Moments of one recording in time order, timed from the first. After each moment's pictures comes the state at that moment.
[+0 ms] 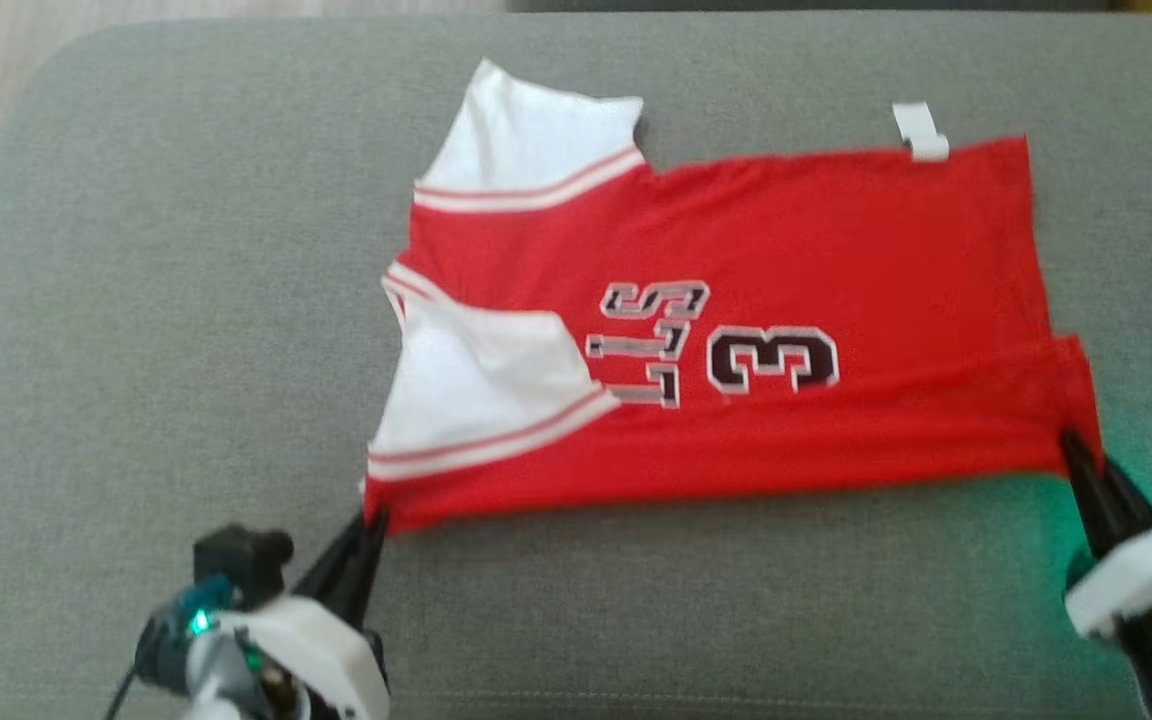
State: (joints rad) left arm -0.01 0.24 -0.36 0.18 -0.41 -0.02 0.00; right arm -0.12 -0.45 0.21 0.43 0.68 0.13 -0.06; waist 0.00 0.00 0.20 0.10
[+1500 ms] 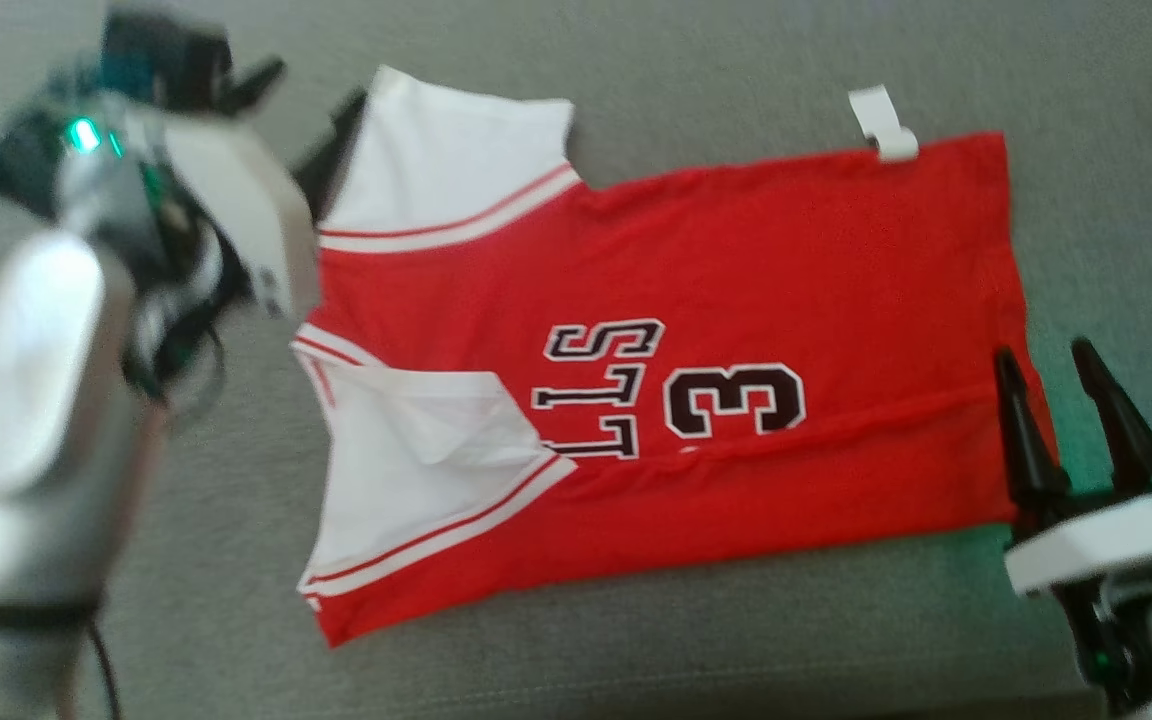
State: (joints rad) left arm -0.68 0.33 -0.39 0.20 -0.41 -0.09 0.40; right arm -0.01 -0.25 0.03 0.08 0.37 0.13 -0.06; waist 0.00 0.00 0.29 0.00
